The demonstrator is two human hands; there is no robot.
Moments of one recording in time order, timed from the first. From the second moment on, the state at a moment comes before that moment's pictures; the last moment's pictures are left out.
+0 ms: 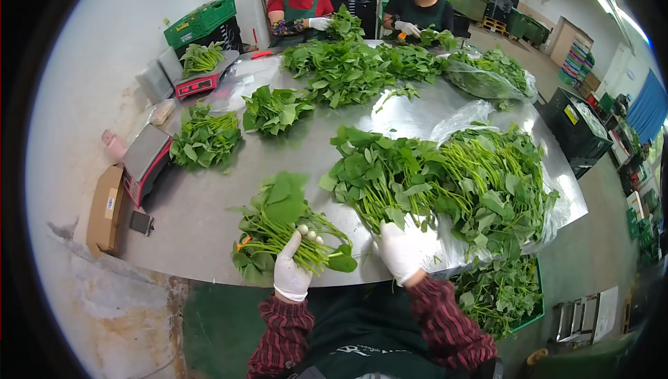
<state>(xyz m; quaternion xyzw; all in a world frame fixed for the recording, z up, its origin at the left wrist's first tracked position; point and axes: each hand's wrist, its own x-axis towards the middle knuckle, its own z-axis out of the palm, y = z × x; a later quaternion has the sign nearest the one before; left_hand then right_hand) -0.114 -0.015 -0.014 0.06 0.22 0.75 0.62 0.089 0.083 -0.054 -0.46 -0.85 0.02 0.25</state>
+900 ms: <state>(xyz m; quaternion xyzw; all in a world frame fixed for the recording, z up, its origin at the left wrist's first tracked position) -0.106 -0.010 -0.016 0.09 0.23 0.78 0.57 0.144 0.131 -0.010 -0.47 -0.44 0.57 0.51</state>
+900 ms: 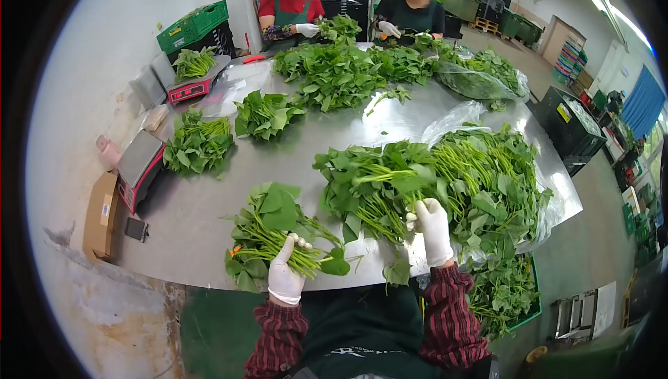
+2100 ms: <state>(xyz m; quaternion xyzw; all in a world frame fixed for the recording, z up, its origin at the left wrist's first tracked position) -0.033 -0.001 -0.005 0.14 0.36 0.75 0.54 0.094 0.034 0.005 -0.32 -0.87 0.05 0.38</state>
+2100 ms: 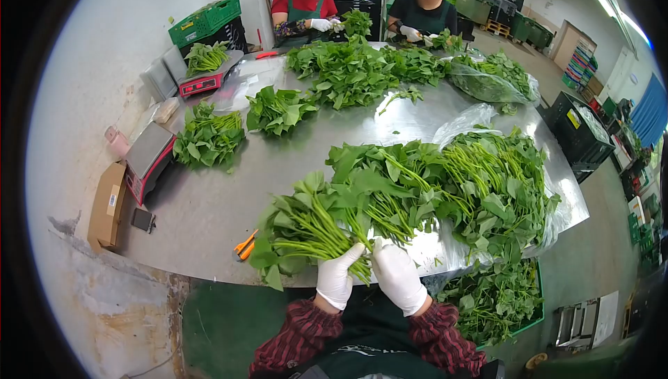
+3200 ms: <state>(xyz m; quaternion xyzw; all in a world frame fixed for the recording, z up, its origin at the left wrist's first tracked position) -0.029 -0.011 -0.020 0.18 0.30 0.65 0.68 0.116 0.030 0.013 -0.44 -0.78 0.32 0.33</state>
